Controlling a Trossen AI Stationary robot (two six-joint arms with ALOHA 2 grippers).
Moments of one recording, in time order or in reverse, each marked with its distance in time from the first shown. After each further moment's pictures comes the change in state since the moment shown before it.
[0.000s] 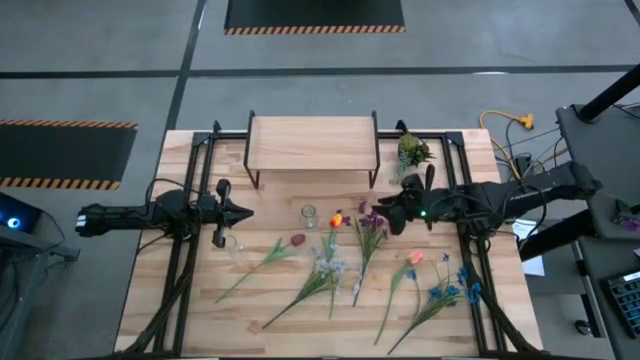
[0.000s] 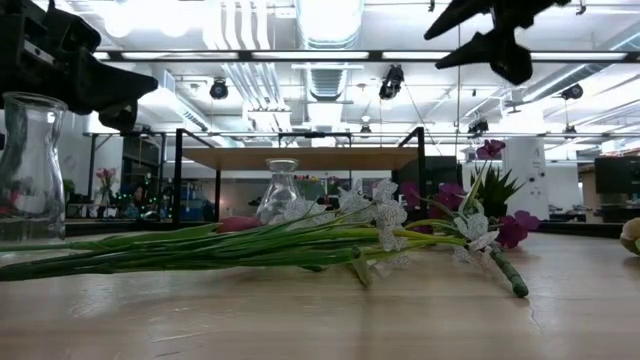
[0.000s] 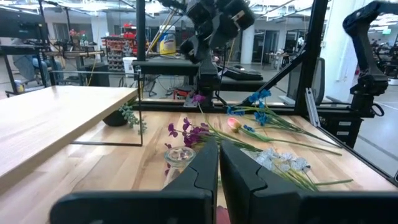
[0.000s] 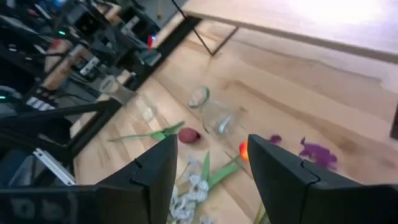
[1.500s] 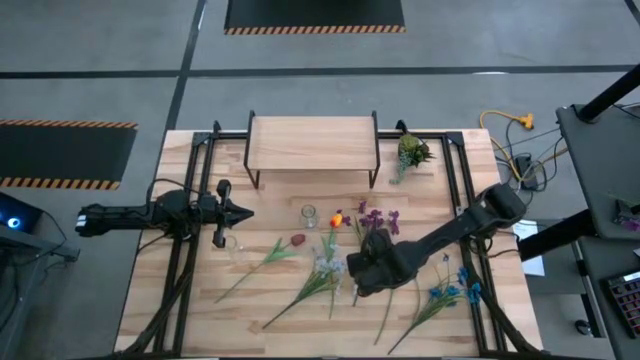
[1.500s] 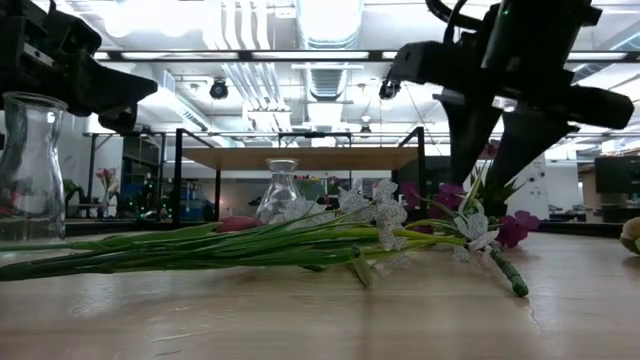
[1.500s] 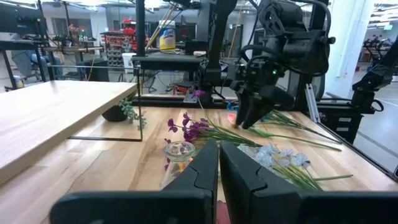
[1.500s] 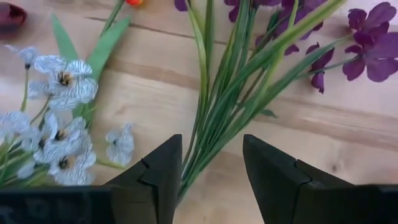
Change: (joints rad) left arm 0.000 0.000 0.000 -0.014 0.000 -0.002; right arm 0.243 0.835 0.467 -0.619 0.001 0.882
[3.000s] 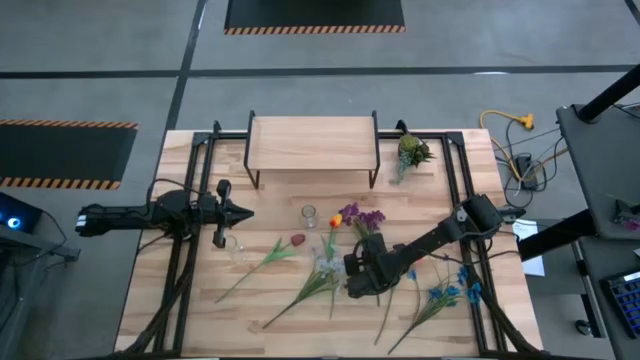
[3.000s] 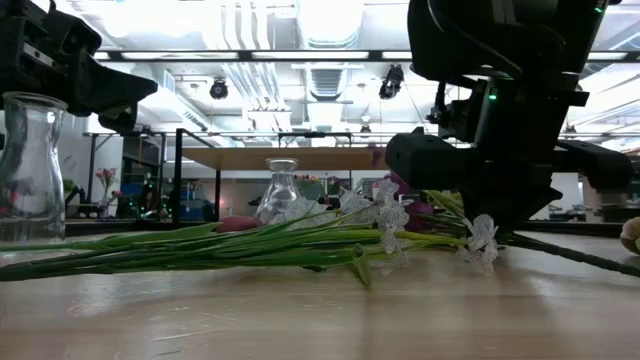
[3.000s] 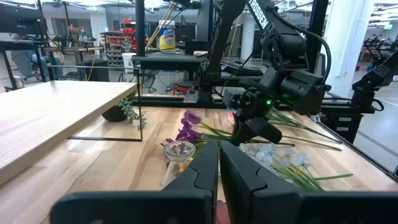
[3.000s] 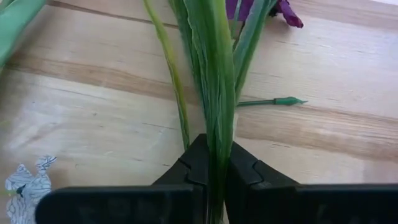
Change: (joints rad) left arm 0.000 0.000 0.000 -0.001 0.000 0.002; right arm -0.018 0.185 0.009 0.009 0.017 0.051
